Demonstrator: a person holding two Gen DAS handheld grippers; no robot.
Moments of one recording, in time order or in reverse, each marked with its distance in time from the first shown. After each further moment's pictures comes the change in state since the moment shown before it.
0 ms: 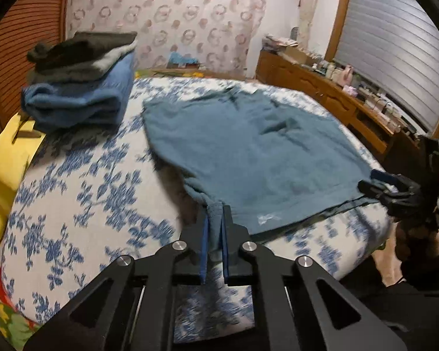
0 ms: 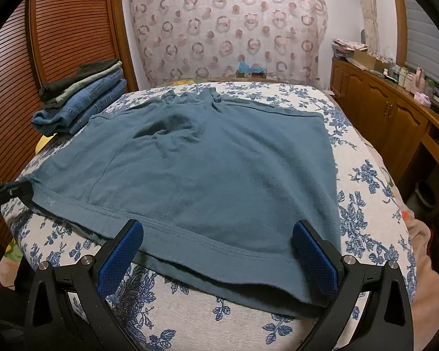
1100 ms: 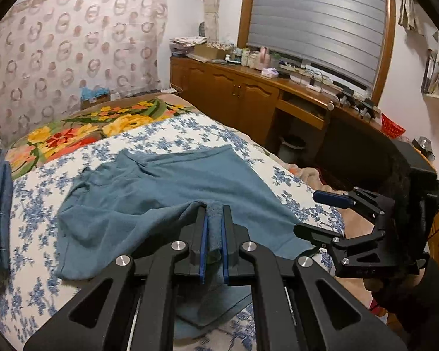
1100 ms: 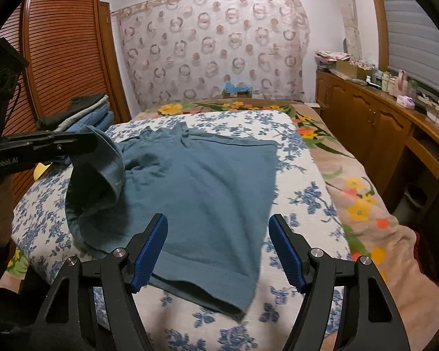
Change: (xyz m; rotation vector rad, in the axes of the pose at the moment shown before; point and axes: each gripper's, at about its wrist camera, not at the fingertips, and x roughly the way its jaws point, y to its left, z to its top) left arm 0.058 -0.162 0.102 0.317 0.006 -0.262; right arm -0.036 -0.025 -0.005 0.054 -0.087 -0.035
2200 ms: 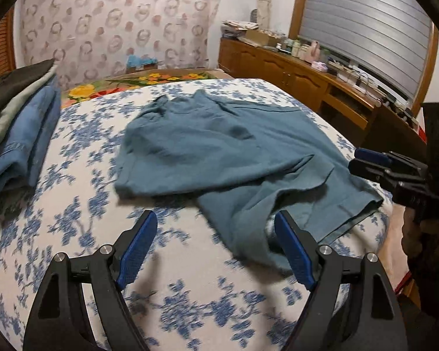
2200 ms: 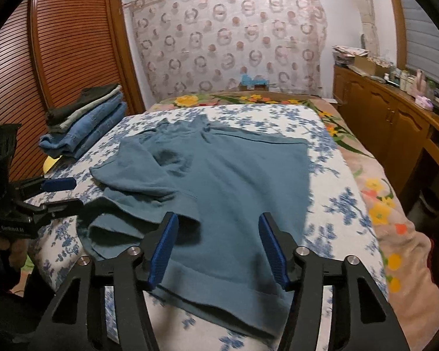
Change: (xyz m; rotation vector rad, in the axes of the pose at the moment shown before) left arm -0.018 0.071 -0.084 -0.163 0.048 0.182; right arm 0.039 0.013 0.016 -0.030 0.037 0.085
